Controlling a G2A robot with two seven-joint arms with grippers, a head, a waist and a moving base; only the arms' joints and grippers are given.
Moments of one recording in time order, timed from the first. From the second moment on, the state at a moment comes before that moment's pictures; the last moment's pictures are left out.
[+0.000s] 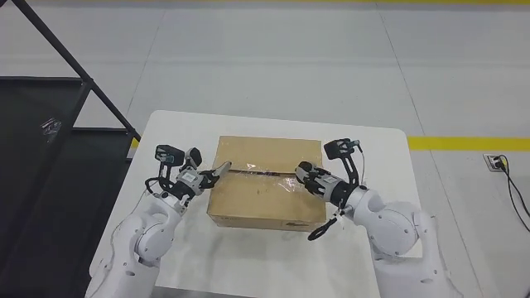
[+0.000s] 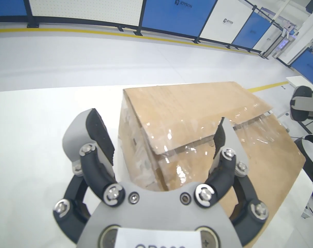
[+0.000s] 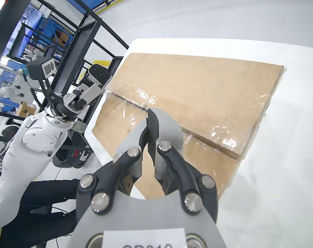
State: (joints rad) left arm 1.08 -1.22 -1.39 -1.44 0.94 -0.37 -0.11; right arm -1.08 -1.53 1.47 -1.75 -0.81 -0.21 0.91
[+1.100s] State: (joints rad) left arm 1.12 -1.20 -1.48 -1.39 0.88 -0.35 -0.02; right arm -0.70 -1.56 1.29 -1.20 -0.34 0.10 1.04
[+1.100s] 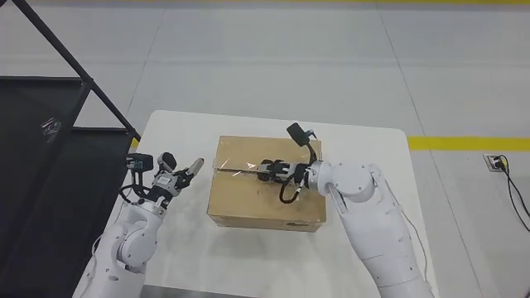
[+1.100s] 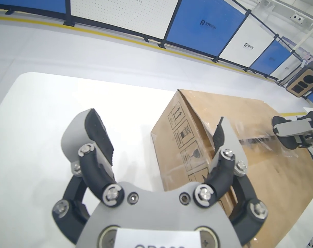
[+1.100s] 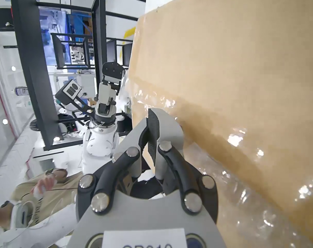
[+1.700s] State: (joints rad) left arm 1.12 -1.20 -1.48 -1.39 0.89 -0.35 -0.03; right arm -0.69 -1.55 1.28 -1.19 -0.37 0.27 1.03
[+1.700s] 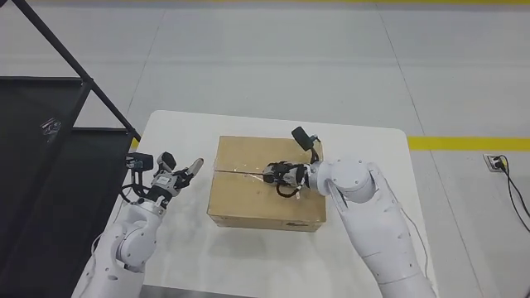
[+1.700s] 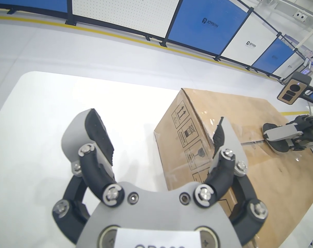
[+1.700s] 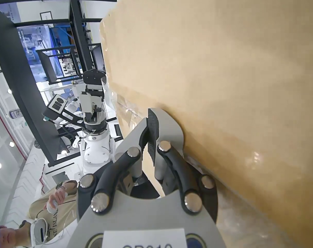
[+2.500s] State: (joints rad) left arm 1.10 -1.20 -1.48 -1.37 0.88 -0.35 -0.02; right arm -0.69 -1.53 1.19 -1.29 -0.38 0.43 0.95
